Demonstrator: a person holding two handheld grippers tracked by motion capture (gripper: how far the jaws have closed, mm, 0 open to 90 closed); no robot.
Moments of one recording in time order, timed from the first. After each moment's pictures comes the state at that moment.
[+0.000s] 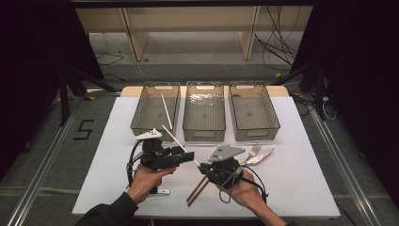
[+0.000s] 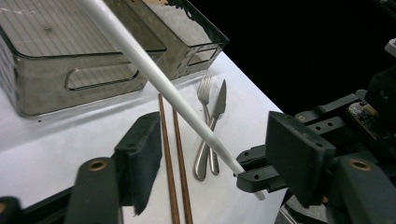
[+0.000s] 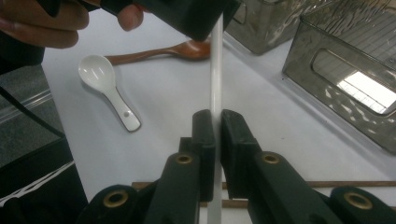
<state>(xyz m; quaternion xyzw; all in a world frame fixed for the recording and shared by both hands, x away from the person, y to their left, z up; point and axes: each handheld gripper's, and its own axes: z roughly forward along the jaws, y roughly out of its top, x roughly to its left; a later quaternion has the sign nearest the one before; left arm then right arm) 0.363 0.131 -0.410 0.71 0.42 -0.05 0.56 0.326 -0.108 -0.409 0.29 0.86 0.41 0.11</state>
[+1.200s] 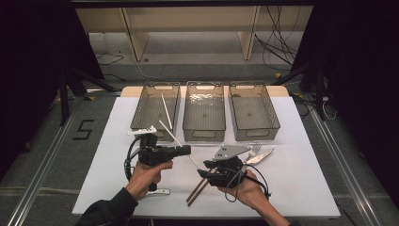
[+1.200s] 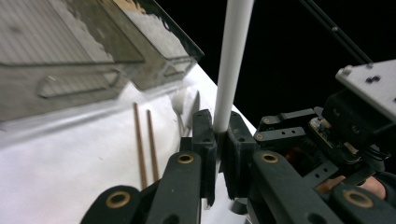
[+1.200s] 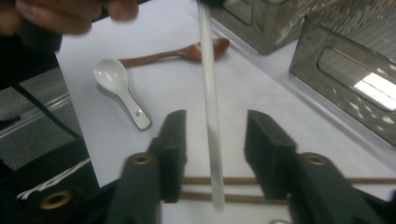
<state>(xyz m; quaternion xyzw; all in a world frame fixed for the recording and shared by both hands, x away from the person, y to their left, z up) 0.374 0.145 -0.405 0.68 0.41 -0.10 0.60 0.327 -0.119 -0.406 0.29 0.85 0.43 0.09</state>
